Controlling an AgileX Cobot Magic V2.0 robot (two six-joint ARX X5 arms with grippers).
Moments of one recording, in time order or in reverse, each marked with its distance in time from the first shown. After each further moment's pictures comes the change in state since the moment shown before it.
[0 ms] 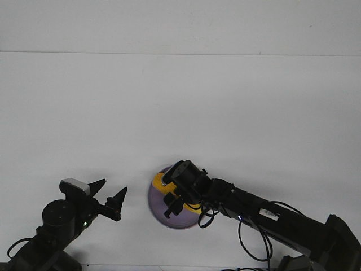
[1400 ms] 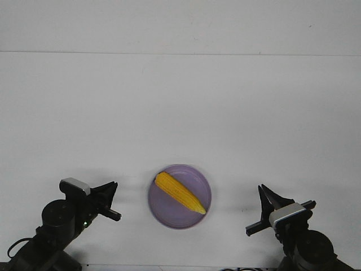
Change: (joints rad) left arm 0.000 -0.001 0.000 0.011 -0.003 0.012; right arm -0.018 -1.326 -0.488 -0.082 0.584 -0.060
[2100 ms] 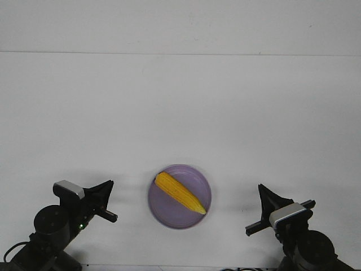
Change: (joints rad) left arm 0.011 -0.075 0.000 0.037 -0.046 0.024; right arm 0.000 0.000 0.000 0.016 -0.006 0.000
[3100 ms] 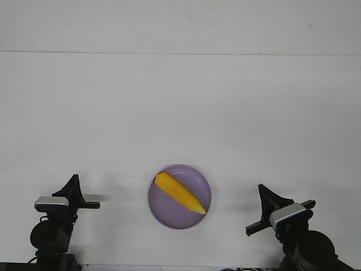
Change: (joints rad) left arm 0.508 -0.362 -0.492 0.355 0.031 0.288; right arm 0.000 0.000 0.000 0.005 0.000 0.000
